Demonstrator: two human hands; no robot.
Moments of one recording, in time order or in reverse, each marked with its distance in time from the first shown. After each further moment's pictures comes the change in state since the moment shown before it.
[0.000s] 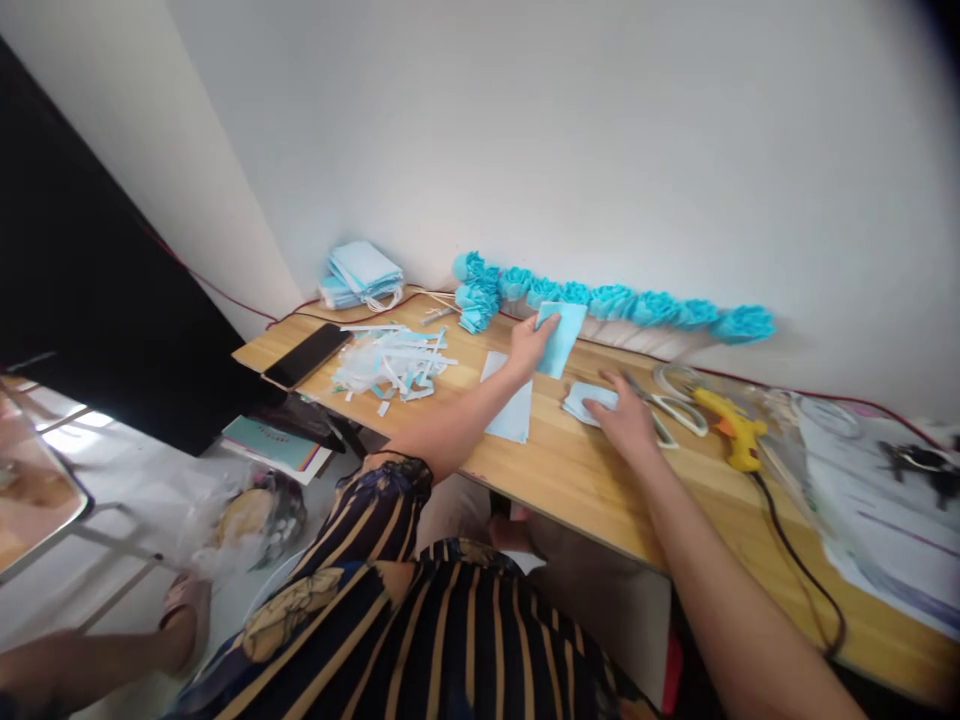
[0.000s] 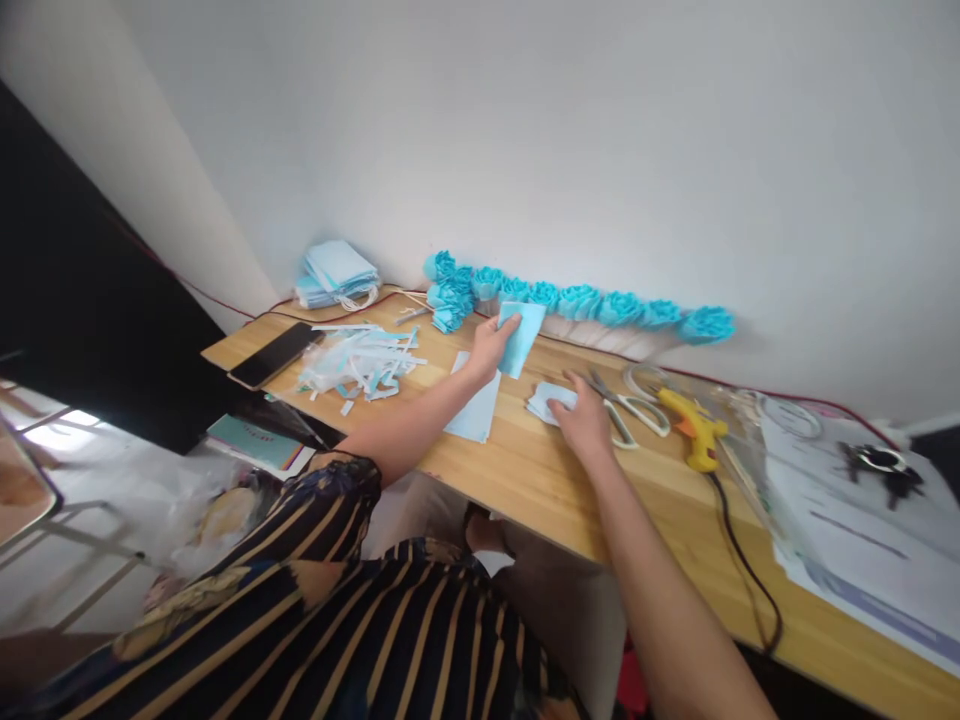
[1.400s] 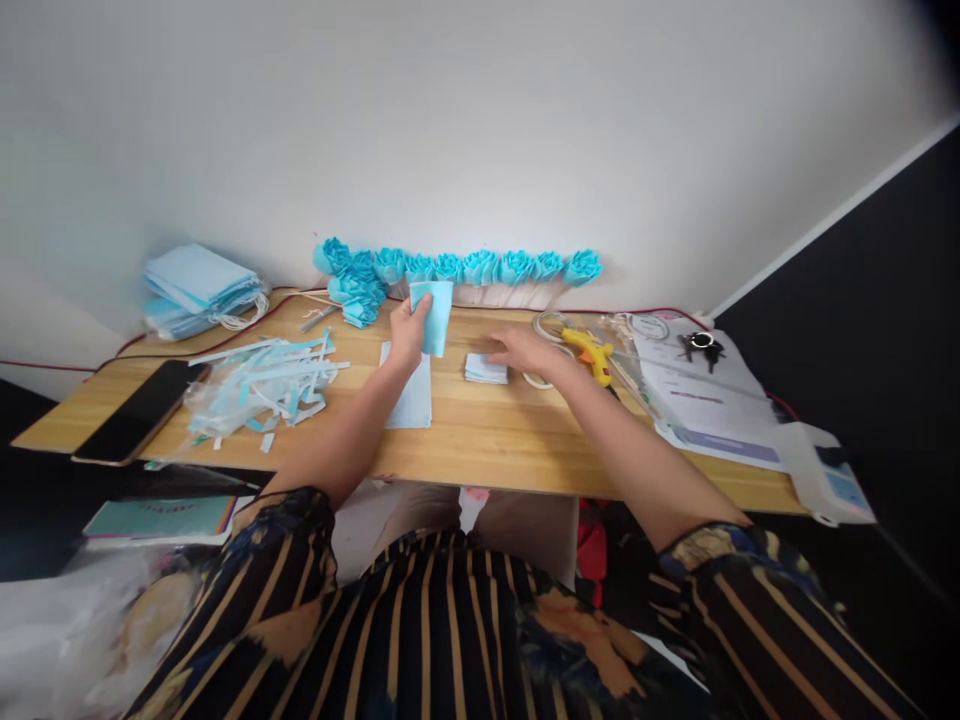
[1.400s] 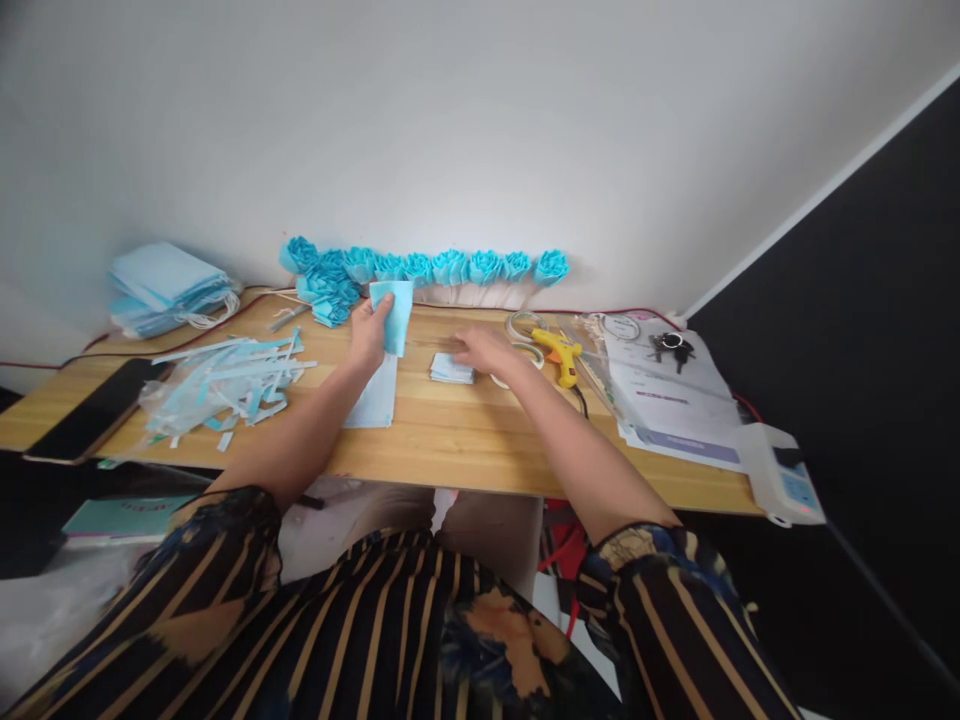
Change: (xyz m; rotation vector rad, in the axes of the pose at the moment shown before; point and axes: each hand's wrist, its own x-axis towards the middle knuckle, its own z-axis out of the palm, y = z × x) left_hand 0.004 -0.005 -0.006 0.100 -0.059 0.077; right_hand 0.043 -0.016 -0.060 -0.439 -0.507 -0.265
